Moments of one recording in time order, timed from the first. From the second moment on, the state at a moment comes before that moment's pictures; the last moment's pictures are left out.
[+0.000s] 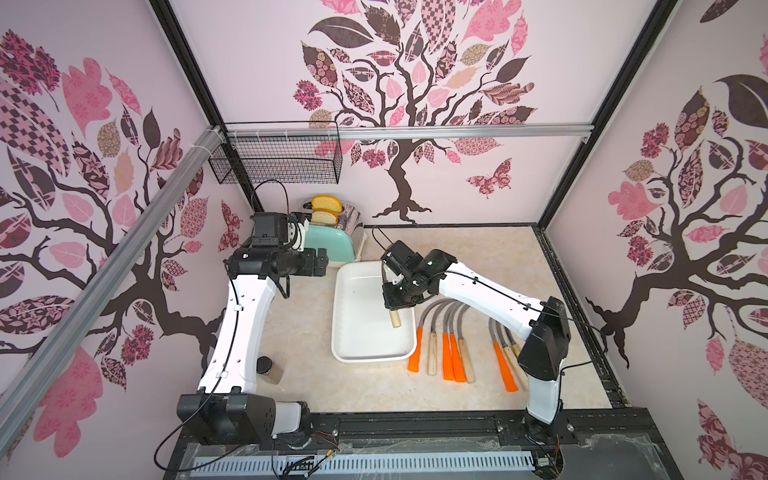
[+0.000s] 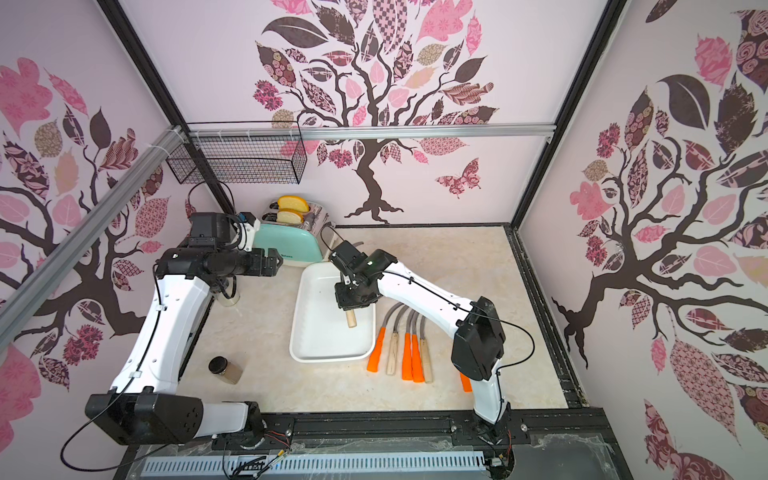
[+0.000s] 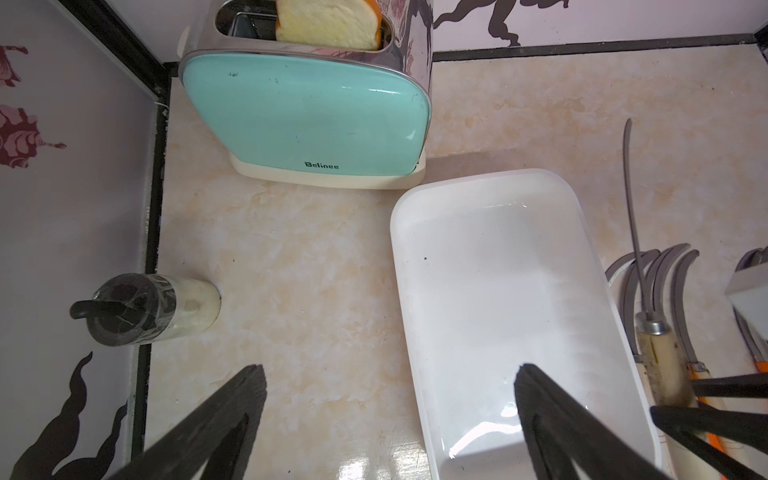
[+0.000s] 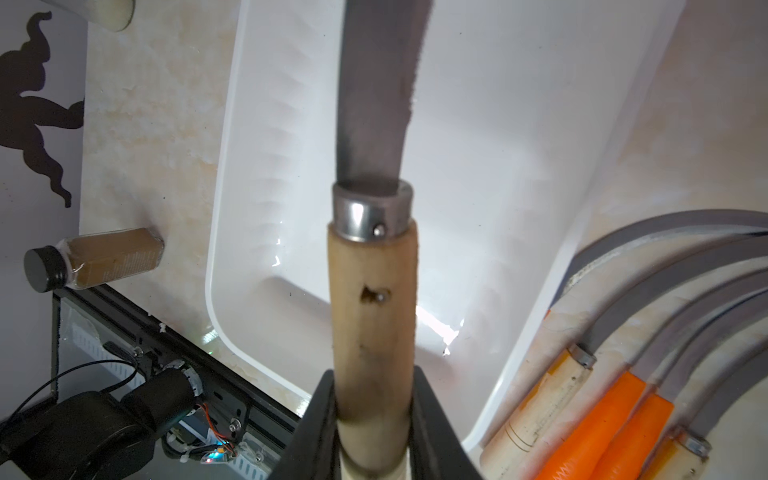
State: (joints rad) left arm 0.00 1.35 1.55 -1.03 0.13 0.07; right arm 0.88 1.95 1.86 -1.02 -0.12 0.60
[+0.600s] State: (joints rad) left arm 0.00 1.35 1.56 -1.04 0.11 0.06; right arm 0.93 2.16 1.99 -0.96 -0.22 0.64
